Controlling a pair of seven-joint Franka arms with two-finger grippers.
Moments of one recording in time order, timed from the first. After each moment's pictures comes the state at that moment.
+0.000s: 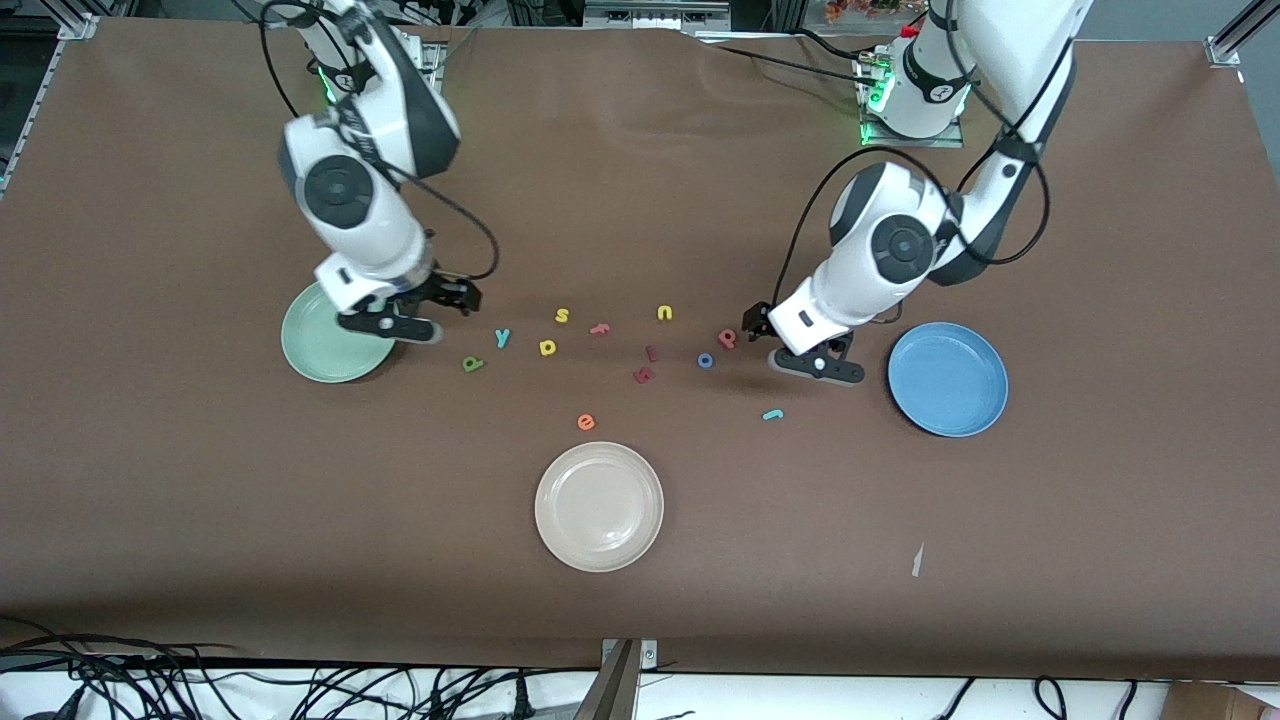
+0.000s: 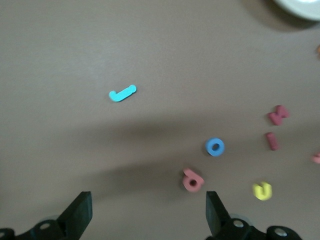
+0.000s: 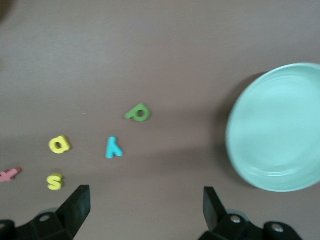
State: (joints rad) left arm -0.25 0.43 -0.24 -1.98 -0.09 2.42 -0.21; right arm 0.42 0.23 0.05 -2.07 -0.06 2.23 0.66
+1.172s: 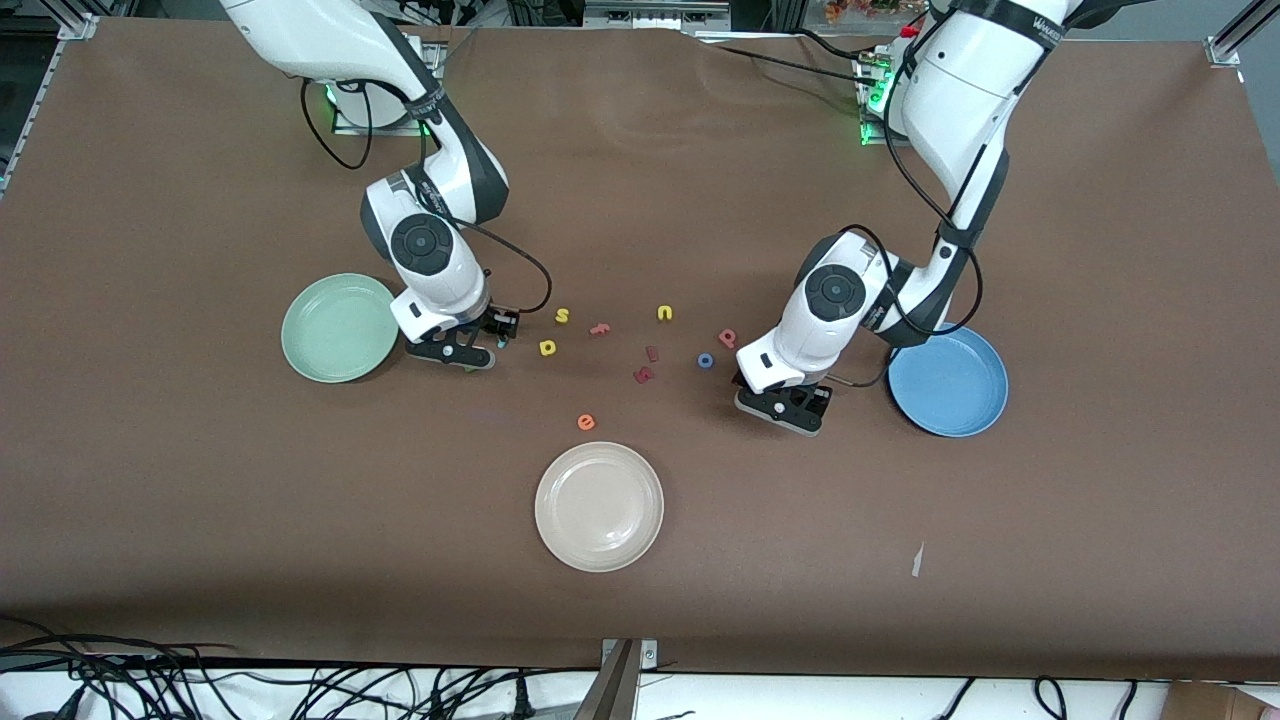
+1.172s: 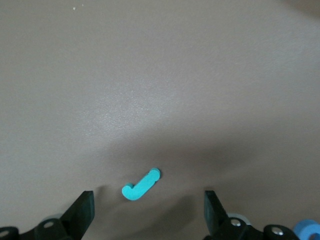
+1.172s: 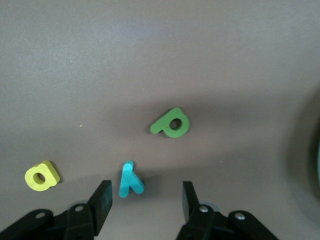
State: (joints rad) left arm -0.35 0.68 -0.11 -1.83 0.17 2.64 -0.20; right arm 0.45 0.45 0.05 -2.07 -0.07 2.46 0.70
